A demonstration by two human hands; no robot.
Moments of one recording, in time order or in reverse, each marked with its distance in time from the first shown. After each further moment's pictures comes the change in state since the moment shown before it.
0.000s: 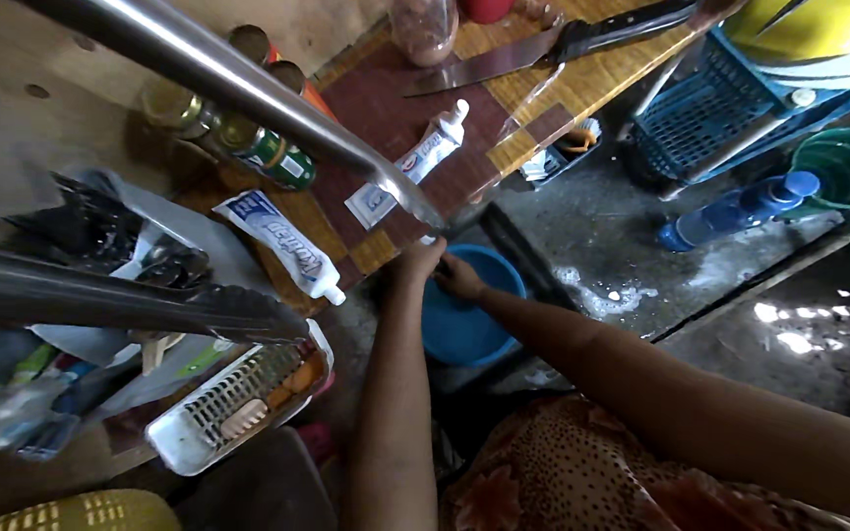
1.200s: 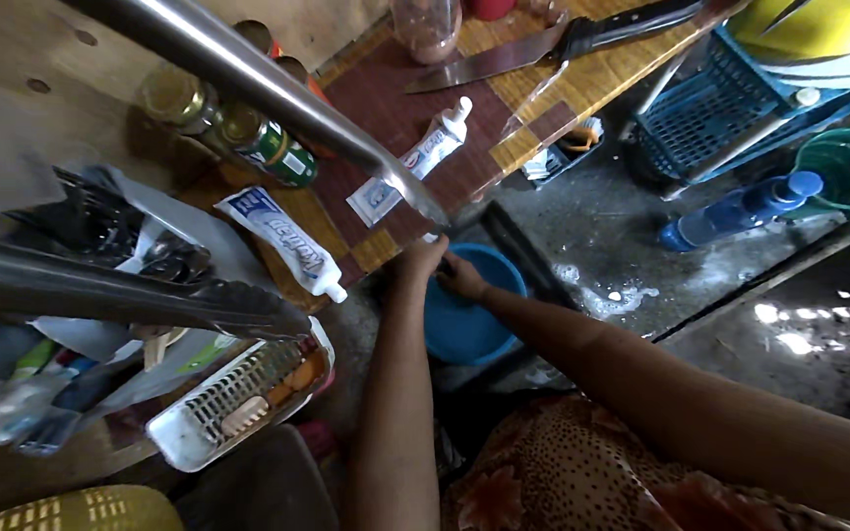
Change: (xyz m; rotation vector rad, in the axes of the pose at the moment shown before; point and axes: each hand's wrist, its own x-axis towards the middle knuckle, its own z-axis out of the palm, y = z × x) left_hand -0.004 0.007 -0.004 0.059 0.008 -0.006; right_hand -0.003 0.002 -0.002 -0.006 -0.007 -0.027
